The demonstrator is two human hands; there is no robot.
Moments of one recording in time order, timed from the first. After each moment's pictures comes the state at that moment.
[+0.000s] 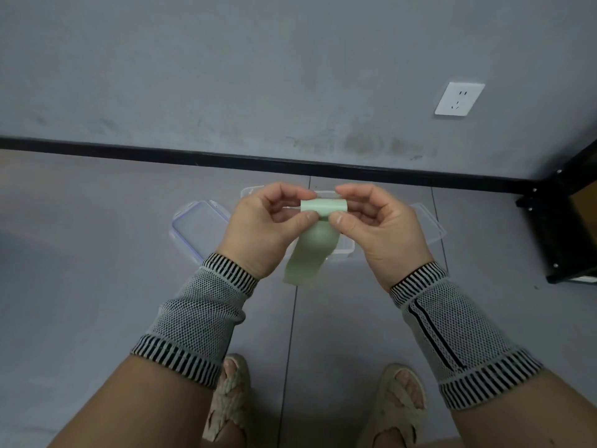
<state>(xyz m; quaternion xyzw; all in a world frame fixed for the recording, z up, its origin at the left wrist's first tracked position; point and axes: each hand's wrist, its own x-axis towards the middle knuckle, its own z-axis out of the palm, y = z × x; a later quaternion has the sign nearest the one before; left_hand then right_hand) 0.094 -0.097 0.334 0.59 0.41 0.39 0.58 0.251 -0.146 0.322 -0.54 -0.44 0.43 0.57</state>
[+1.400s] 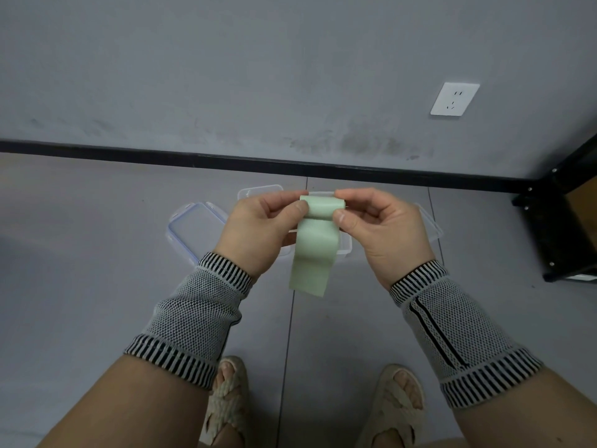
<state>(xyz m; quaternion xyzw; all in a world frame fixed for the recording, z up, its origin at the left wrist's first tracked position) 0.100 -0.095 0.332 0.52 0.45 0.37 0.63 0.254 -0.145 0.323 -0.56 -0.43 0.41 0.58</state>
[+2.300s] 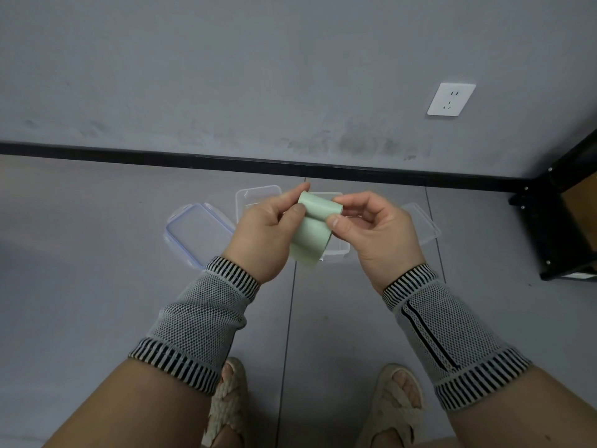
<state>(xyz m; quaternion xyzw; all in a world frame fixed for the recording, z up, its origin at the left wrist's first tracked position) 0.102 -0.095 0.325 0.64 0.47 0.32 0.51 0.250 -0.145 0.316 -0.57 -0.39 0.43 0.58</state>
